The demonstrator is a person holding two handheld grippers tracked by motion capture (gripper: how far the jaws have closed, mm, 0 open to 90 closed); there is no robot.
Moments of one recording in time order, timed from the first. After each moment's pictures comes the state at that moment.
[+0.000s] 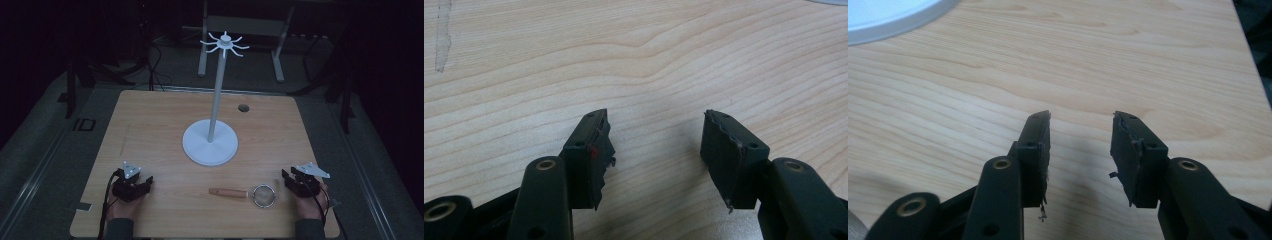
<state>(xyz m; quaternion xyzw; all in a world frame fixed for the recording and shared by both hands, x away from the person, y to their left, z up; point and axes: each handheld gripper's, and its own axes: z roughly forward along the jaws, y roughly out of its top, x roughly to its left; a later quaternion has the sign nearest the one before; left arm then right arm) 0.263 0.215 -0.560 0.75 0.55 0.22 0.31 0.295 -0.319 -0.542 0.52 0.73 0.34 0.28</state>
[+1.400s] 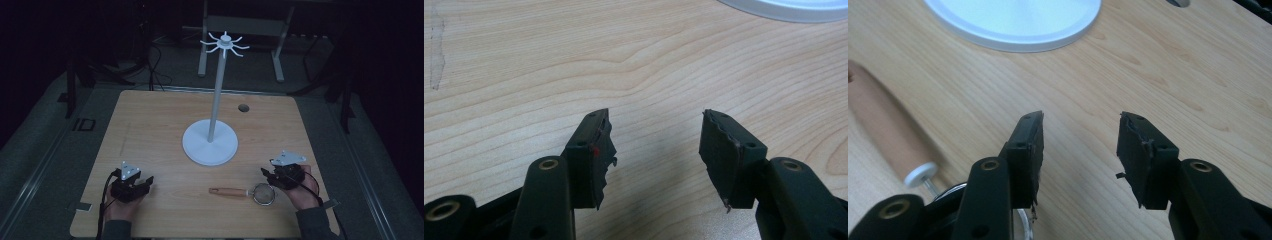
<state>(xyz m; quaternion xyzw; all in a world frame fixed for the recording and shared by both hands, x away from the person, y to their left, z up) 0.257 0.218 -0.550 0.74 0.53 0.21 0.34 0.304 -0.257 -0.485 0.34 0.86 0.30 0.24</state>
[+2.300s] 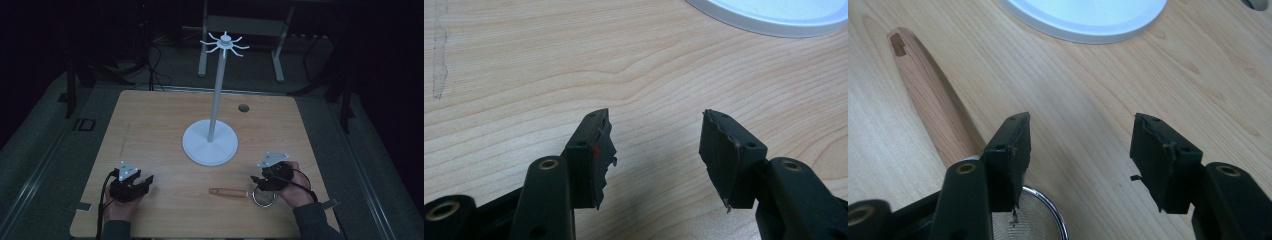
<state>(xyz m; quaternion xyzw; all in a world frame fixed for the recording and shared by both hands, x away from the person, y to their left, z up) 0.254 0.219 -0.546 0.74 0.52 0.22 0.36 0.307 -0.228 -0.484 0.28 0.91 0.26 0.19</state>
